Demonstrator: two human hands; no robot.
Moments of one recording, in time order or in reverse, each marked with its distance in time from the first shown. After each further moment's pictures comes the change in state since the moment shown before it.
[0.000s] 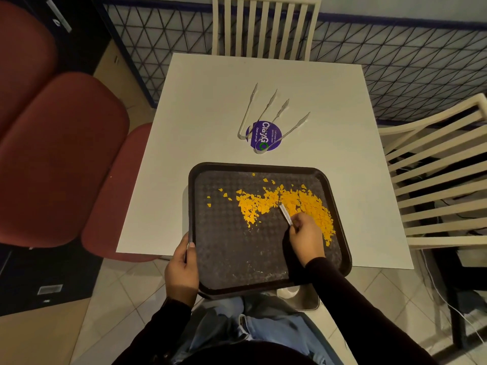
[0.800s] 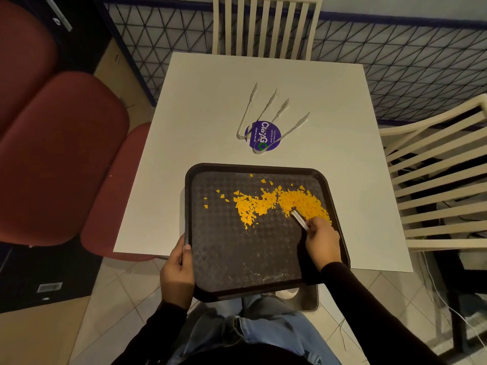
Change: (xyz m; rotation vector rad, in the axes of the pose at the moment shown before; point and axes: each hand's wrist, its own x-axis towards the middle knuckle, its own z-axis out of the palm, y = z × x) left_hand -0.003 -0.005 -0.002 -0.008 -0.018 0.038; right_hand 0.008 0.030 -0.025 -0.102 -0.006 0.067
